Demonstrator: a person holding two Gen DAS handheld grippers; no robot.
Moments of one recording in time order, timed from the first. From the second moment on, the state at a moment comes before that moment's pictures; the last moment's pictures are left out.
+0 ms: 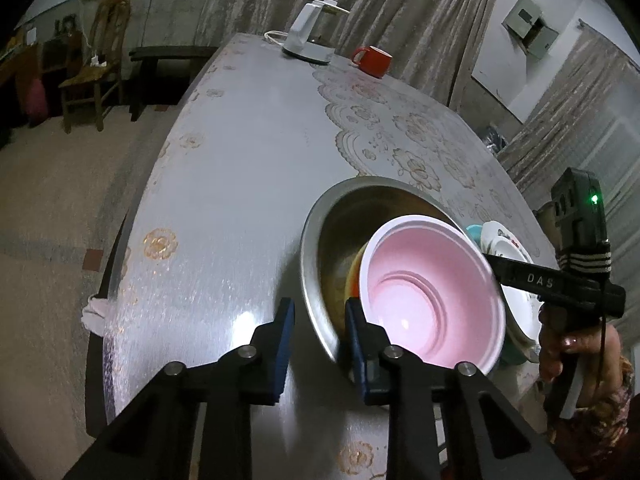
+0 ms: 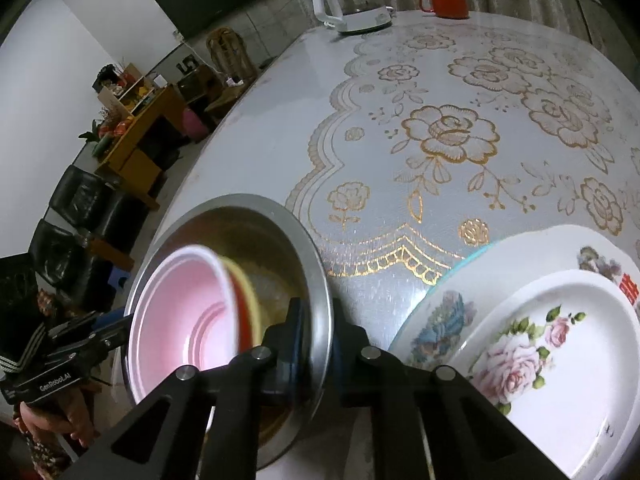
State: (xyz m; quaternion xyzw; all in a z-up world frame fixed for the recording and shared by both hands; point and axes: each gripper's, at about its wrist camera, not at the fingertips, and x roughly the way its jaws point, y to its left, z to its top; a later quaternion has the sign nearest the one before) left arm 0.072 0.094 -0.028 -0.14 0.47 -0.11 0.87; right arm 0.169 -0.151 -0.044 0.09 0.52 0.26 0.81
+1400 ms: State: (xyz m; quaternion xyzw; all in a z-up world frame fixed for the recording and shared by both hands) left arm 0.061 0.088 -0.005 -0.14 0.41 -0.11 0.89; right arm 0.163 -0.164 -0.026 0.18 0.50 0.28 0.80
